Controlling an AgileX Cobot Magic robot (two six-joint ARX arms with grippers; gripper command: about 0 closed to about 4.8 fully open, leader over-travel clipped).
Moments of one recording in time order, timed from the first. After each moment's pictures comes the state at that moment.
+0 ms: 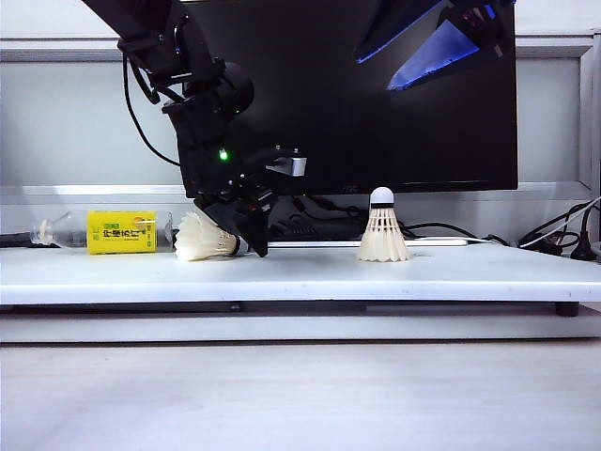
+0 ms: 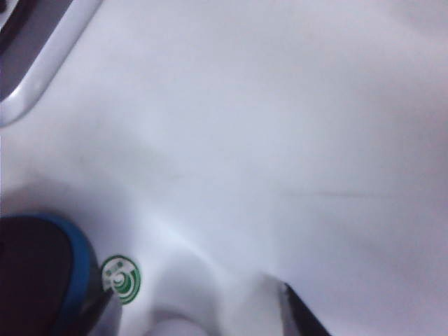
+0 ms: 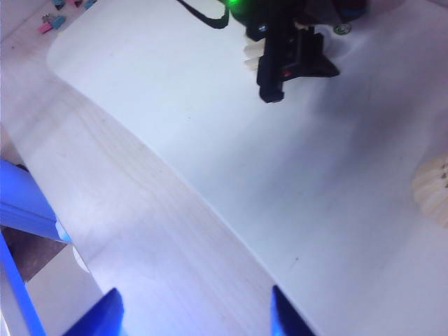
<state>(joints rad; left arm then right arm) -0.43 2.22 1.92 -0.67 0.07 0.58 0.45 1.28 1.16 -0.60 -0.49 -0.05</state>
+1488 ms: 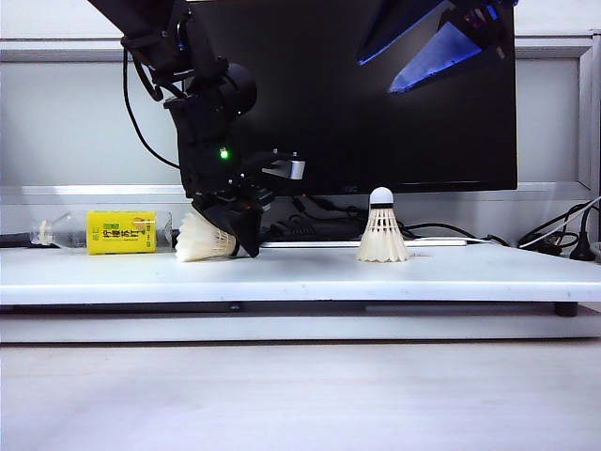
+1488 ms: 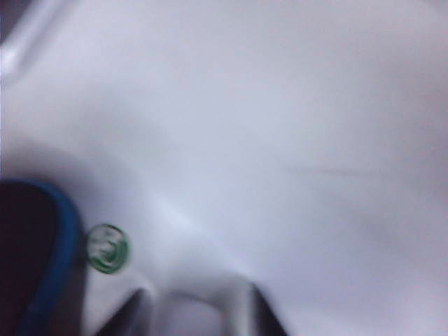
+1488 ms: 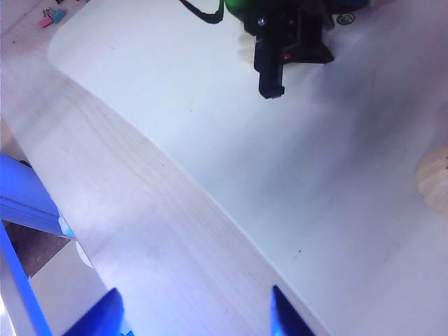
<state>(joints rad) -0.43 2.22 1.93 -0.74 0.02 0.53 0.45 1.28 1.16 -0.61 -0.49 -0.05</state>
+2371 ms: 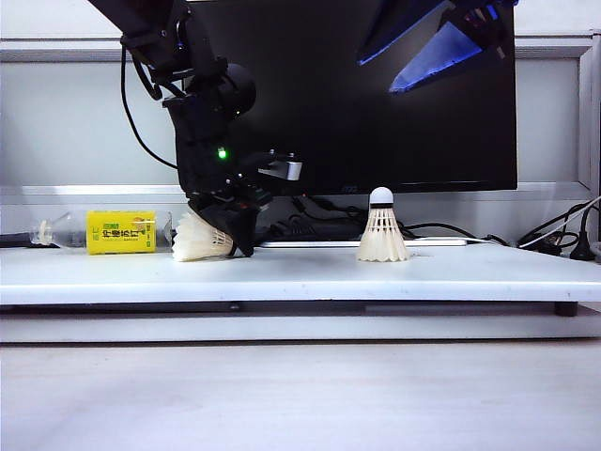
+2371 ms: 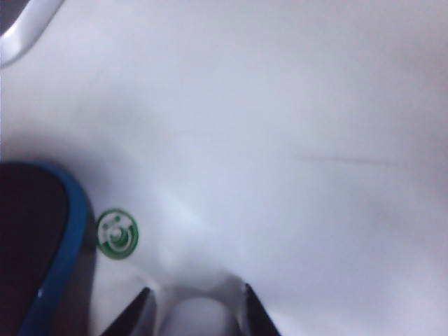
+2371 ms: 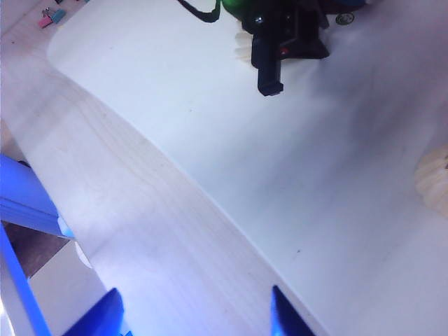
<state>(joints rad) -0.43 2.22 1.94 -0.76 0.01 0.50 0.45 1.28 1.16 -0.61 -0.49 -0.05</state>
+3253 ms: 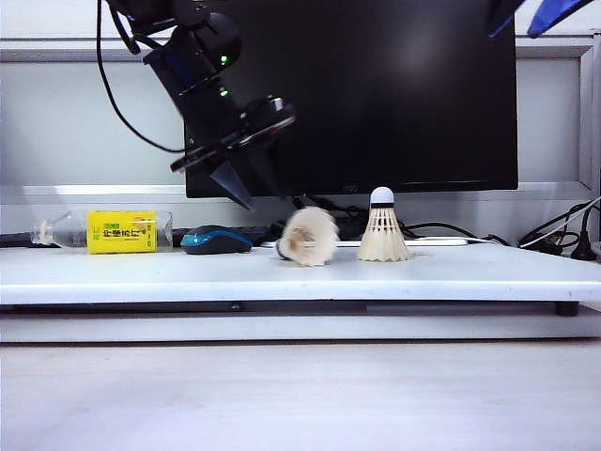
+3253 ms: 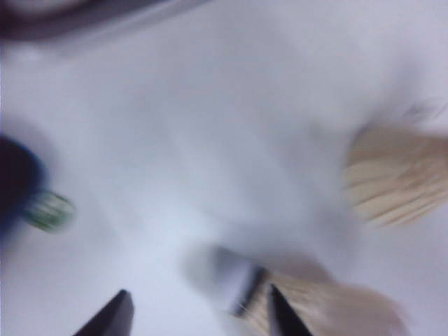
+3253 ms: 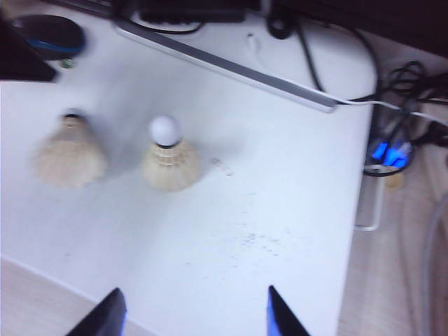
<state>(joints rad) -0.43 2.10 1.92 -0.76 0.29 -0.07 0.42 1.07 1.16 -0.68 0.11 -0.04</state>
